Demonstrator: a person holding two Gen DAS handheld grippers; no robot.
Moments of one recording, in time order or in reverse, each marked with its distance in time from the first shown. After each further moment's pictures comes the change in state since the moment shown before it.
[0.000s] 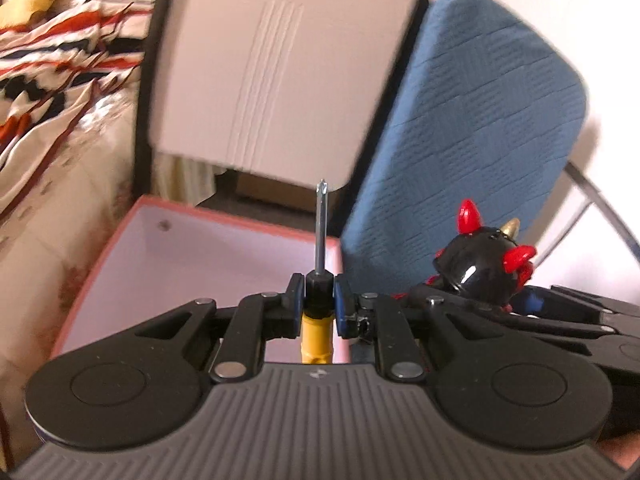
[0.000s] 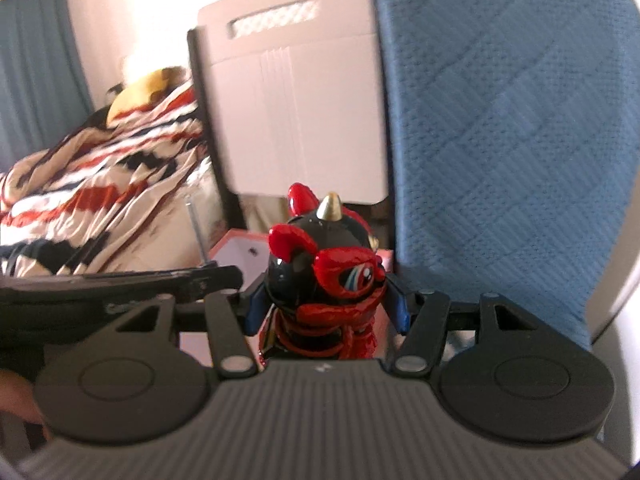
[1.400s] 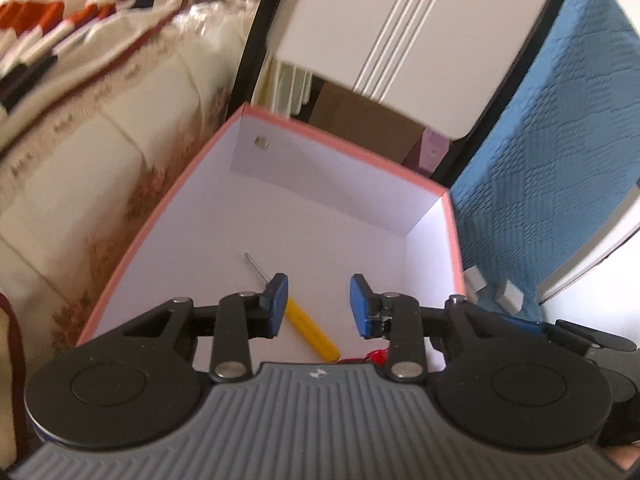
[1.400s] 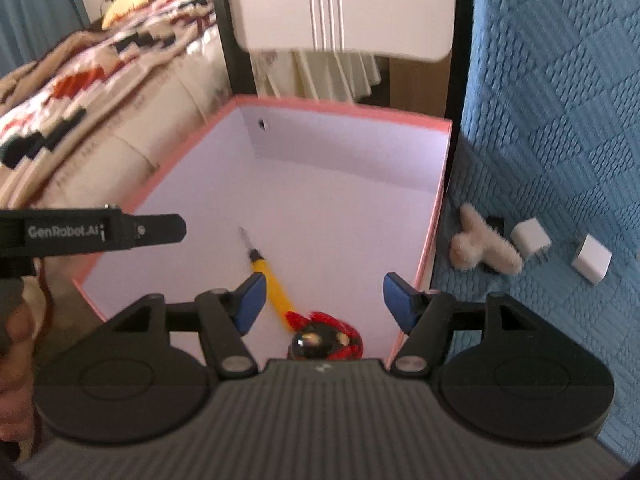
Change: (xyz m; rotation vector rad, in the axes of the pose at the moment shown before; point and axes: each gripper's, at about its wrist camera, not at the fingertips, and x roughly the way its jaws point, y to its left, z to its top) left arm 0.012 0.095 -0.051 -0.165 0.102 0.107; right arm 0.090 0.037 -0.066 -0.038 0.252 -0.003
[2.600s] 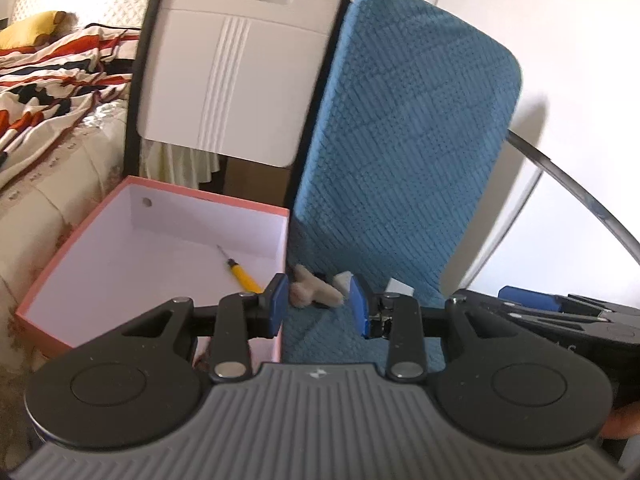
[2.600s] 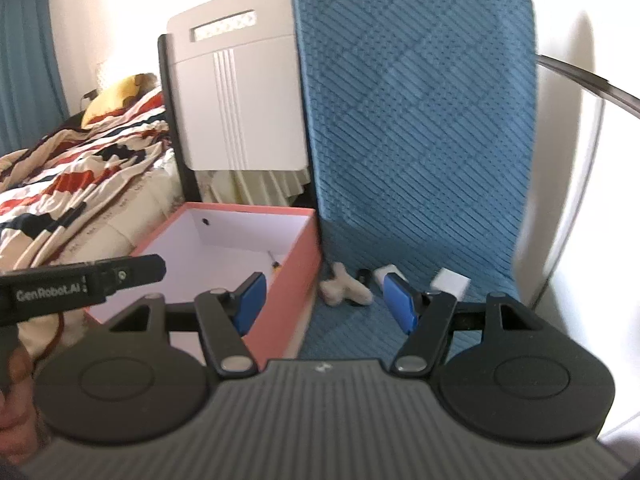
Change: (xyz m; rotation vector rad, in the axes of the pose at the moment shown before) left arm -0.098 -0.169 -0.089 0.206 -0.201 -0.125; right arm -0.175 -0.101 -0.070 0.085 -0.315 -0.111
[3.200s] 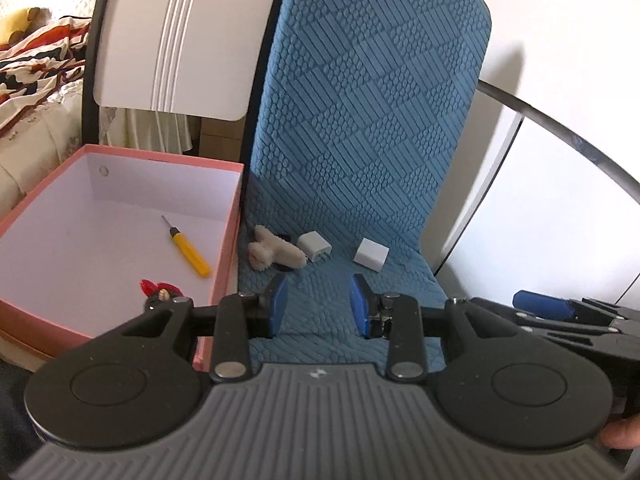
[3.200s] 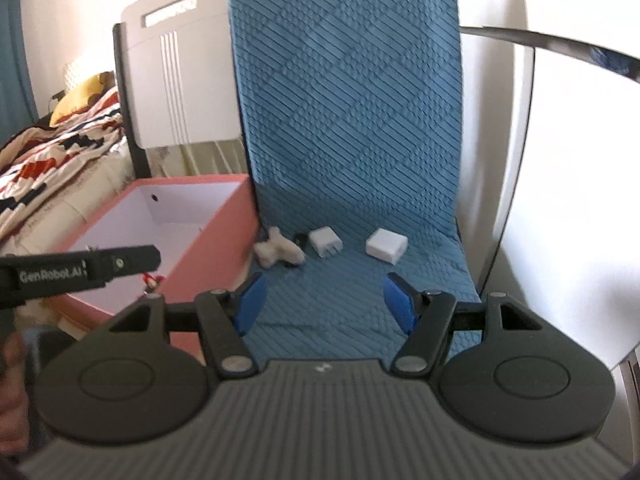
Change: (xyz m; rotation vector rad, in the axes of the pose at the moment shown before) left arm 0.050 -0.050 -0.059 0.048 0.049 -0.030; right arm -0.011 -0.061 -0.063 0.029 0.001 -0.097
